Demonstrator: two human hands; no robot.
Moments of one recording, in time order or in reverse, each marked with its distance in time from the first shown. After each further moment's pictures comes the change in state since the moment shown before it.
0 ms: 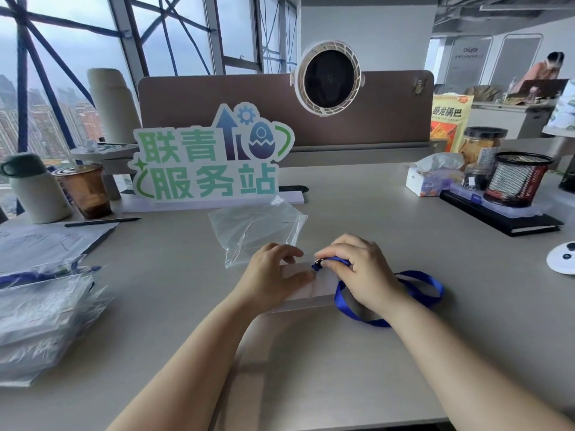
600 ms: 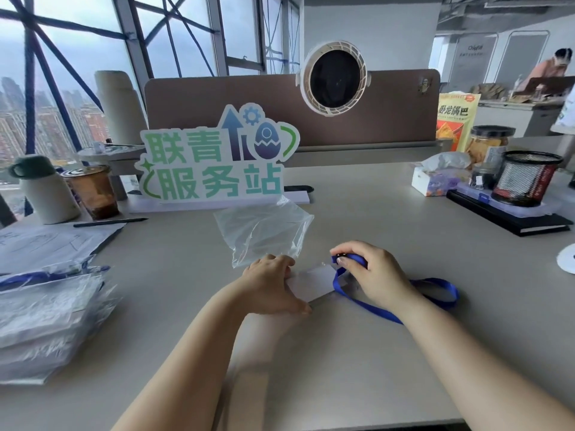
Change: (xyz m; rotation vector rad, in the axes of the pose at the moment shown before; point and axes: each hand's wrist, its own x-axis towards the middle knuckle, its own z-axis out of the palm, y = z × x) left_hand -0.001 -0.005 -0.019 0.294 -0.363 -0.154; right_hand -0.005 -0.004 -0.007 0.244 -0.081 0.393
